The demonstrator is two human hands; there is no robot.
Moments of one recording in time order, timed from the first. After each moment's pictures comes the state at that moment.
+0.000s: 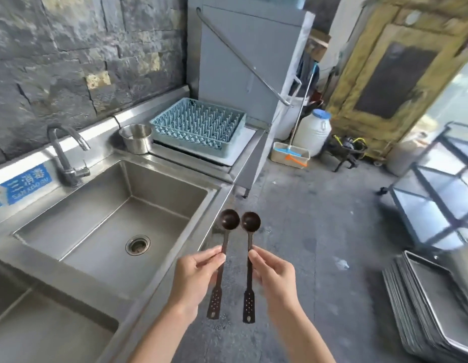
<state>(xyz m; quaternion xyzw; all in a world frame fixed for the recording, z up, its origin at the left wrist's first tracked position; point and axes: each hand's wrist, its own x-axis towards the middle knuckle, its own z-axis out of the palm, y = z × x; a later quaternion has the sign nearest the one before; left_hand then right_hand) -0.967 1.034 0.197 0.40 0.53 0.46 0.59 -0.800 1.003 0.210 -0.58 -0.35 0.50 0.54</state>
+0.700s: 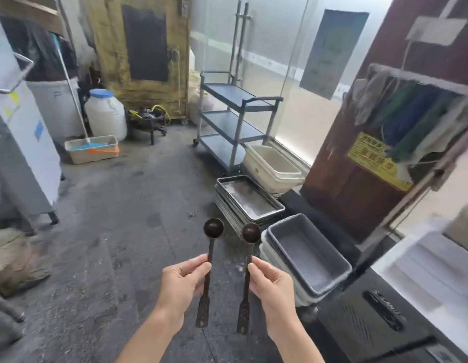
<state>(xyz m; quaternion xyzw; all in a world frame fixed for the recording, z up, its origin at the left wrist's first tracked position) -0.589 0.791 0.204 0.53 0.34 0.16 0.76 -0.492 0.628 0.195 -0.67 -0.04 0.24 0.70</state>
